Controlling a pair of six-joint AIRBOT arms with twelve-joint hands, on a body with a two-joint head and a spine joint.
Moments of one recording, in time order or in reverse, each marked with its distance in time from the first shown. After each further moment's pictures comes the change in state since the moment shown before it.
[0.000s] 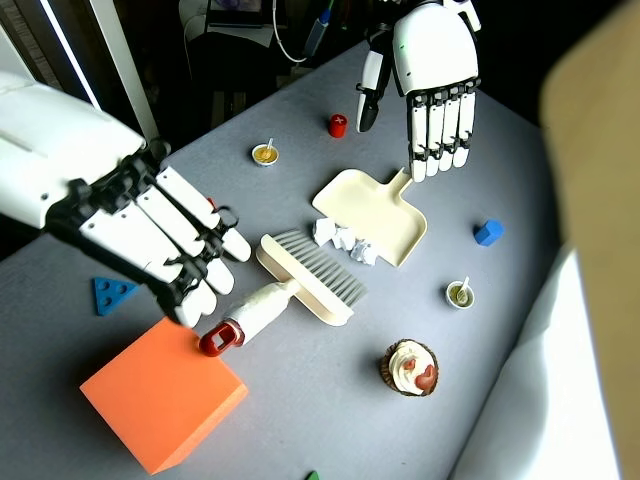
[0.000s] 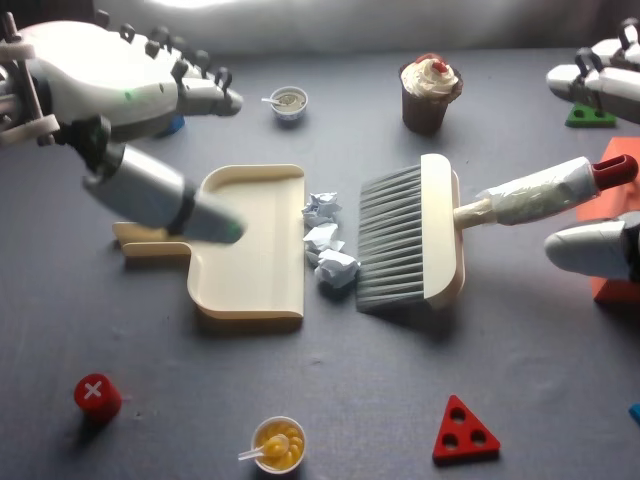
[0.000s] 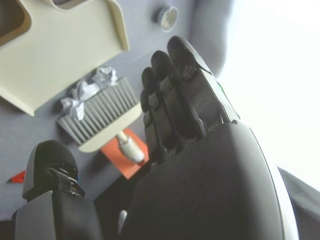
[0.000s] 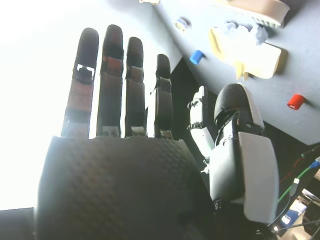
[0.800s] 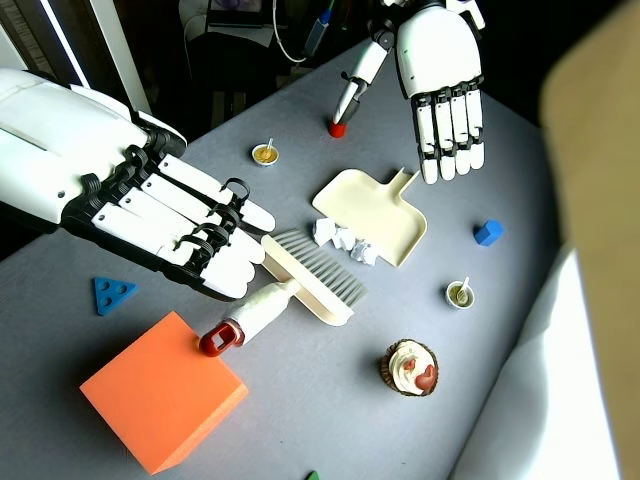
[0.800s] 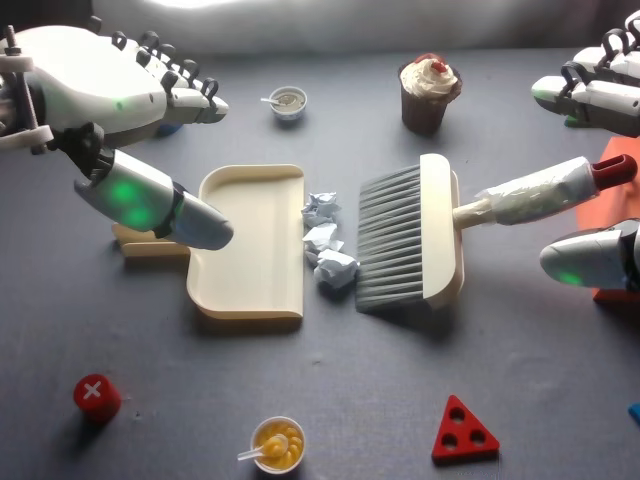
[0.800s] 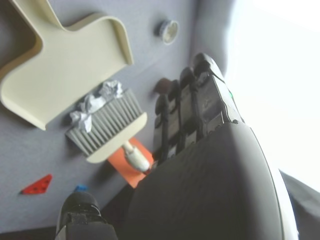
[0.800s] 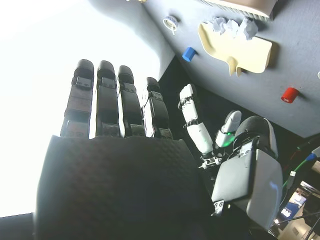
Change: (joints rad) left arm 0.039 -0.013 0.046 0.000 -0.031 0.067; right arm 0.001 0.002 0.003 0.000 0.054 0.000
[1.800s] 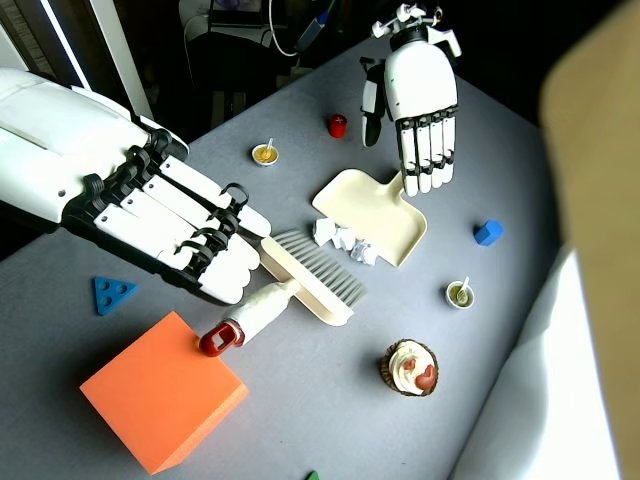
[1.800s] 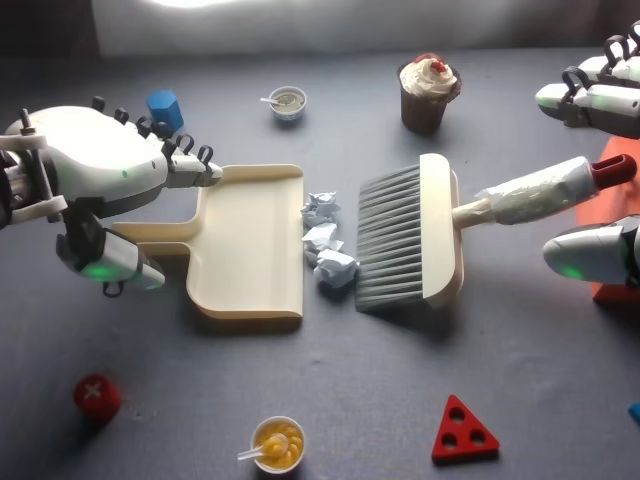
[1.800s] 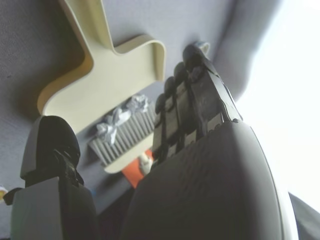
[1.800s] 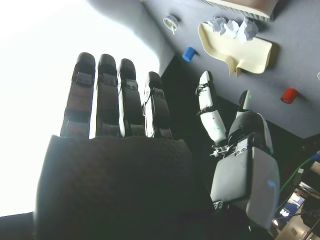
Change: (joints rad) left arm 0.198 -0.048 0.006 -1.715 -0.174 1.579; right arm 0.000 0.000 0.000 -0.001 0.001 0.000
